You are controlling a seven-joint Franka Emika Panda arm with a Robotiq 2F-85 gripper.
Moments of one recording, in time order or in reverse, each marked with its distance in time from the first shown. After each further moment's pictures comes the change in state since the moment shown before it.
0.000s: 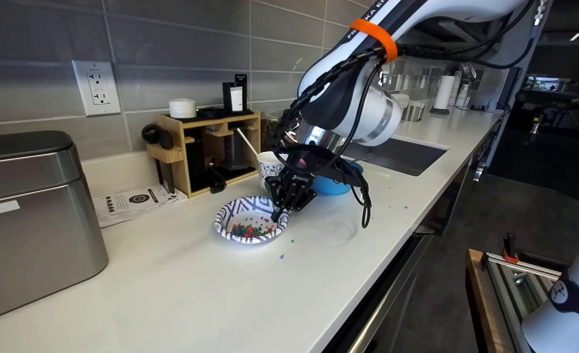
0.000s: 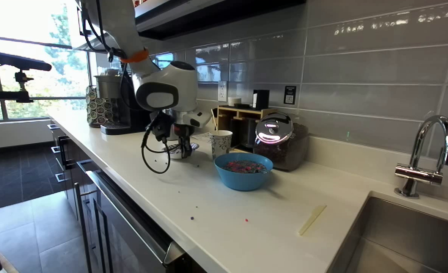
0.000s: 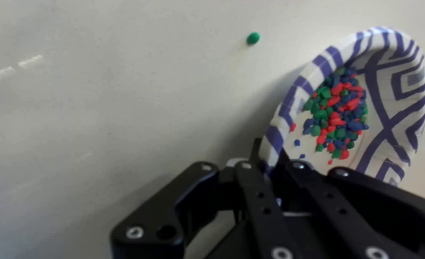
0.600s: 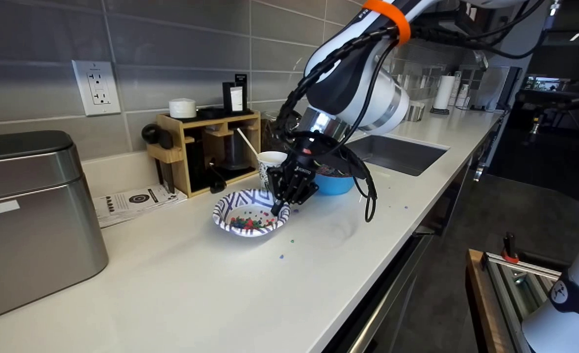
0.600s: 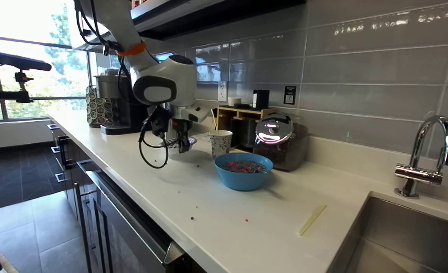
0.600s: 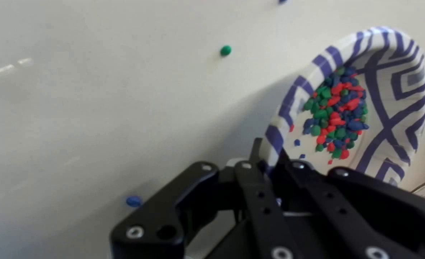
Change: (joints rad) arm 0.000 -0.065 0.004 -0.020 0.025 -0.048 -0.017
